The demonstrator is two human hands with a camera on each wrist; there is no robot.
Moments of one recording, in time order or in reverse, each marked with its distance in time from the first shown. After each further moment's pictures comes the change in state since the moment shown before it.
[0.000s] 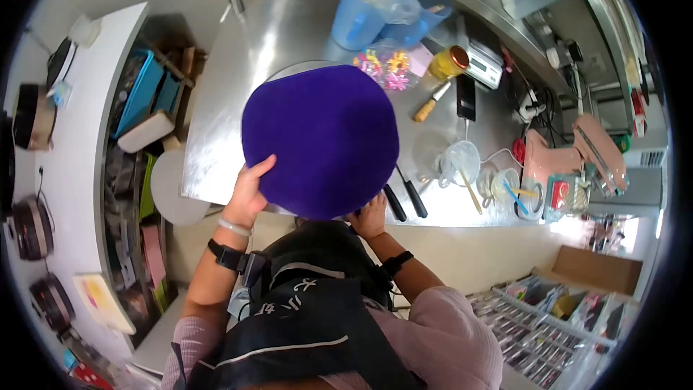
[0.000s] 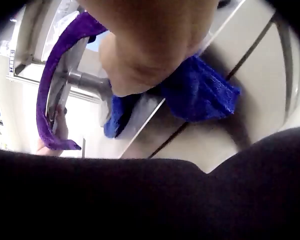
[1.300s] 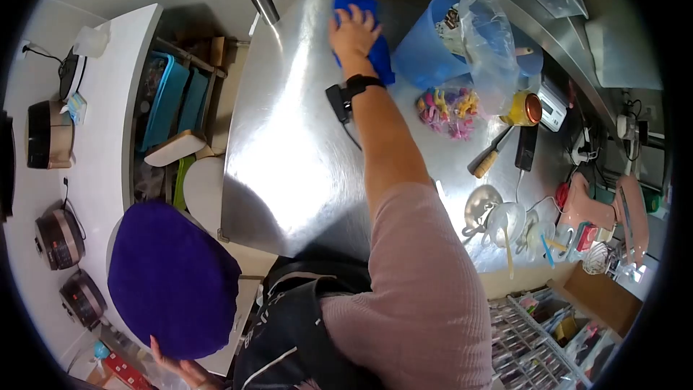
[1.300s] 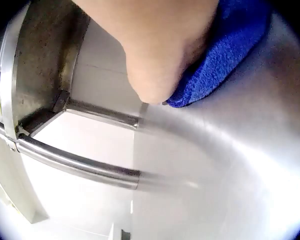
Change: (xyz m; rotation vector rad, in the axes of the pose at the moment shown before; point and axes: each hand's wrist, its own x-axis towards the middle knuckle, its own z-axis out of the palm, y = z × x) left_hand -0.261 0.112 -0.060 1.226 1.014 0.764; right_hand 0.509 -0.024 0.155 -0.106 0.213 0.222
